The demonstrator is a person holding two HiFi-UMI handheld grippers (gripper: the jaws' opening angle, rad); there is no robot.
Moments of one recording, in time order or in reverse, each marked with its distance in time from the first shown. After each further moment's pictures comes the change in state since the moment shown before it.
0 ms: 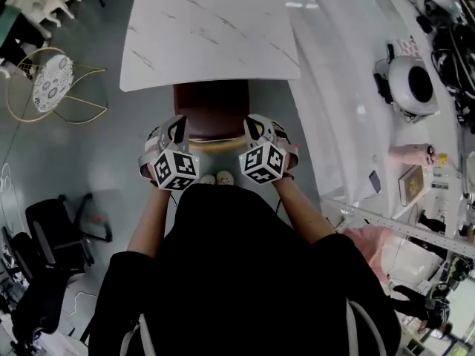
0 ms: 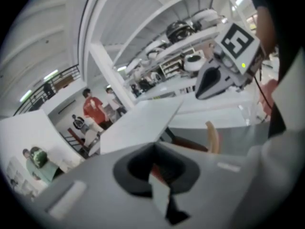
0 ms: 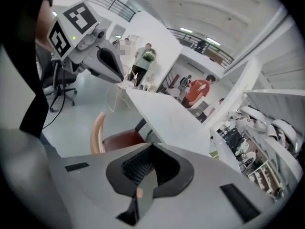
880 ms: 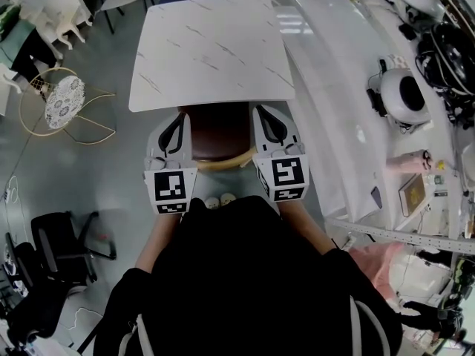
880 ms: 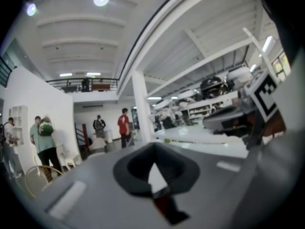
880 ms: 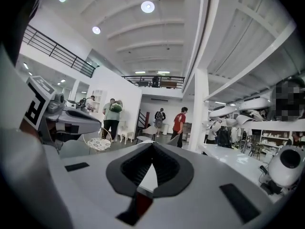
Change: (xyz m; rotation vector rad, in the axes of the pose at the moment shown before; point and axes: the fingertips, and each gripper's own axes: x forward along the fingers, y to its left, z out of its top) left arm -0.107 0.077 0.136 -0.410 -0.412 0.195; right arm -0.135 -0.115 0.117 0.498 -0.516 -0.189
